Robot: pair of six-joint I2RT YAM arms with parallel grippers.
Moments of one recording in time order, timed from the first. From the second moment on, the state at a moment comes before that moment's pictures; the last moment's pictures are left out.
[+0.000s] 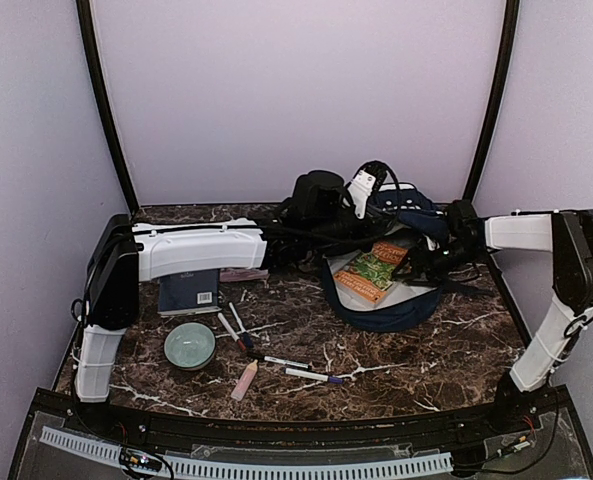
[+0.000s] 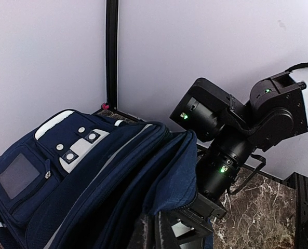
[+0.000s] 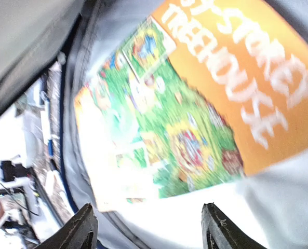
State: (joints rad) left arm -1.01 2.16 1.86 0.12 0.02 -0.09; right arm 0.16 1.70 1.04 -0.49 -0.71 0.14
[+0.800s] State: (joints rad) left arm -1.01 2.16 1.84 0.14 0.02 -0.11; right arm 0.34 1.56 0.92 -0.41 -0.28 -0.18
